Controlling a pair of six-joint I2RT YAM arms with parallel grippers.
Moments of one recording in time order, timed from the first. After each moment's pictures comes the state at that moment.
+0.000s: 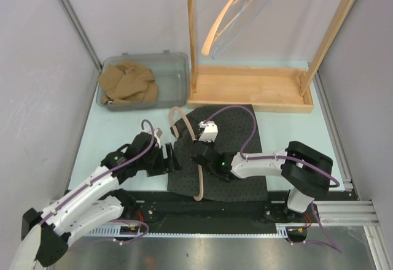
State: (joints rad) left arm -0.65 0.76 0.56 -0.71 0.16 -0.80; right arm 1.19 1.67 0.88 0.17 0.67 0.81
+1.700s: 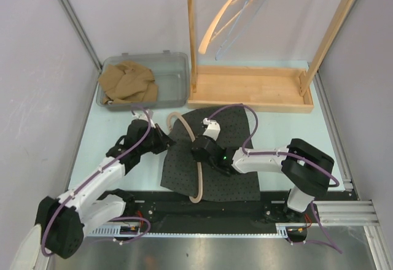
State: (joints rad) left arm -0.42 0.99 0.52 -0.18 0.19 -0.83; right arm 1.12 1.67 0.89 0.08 0.47 0.94
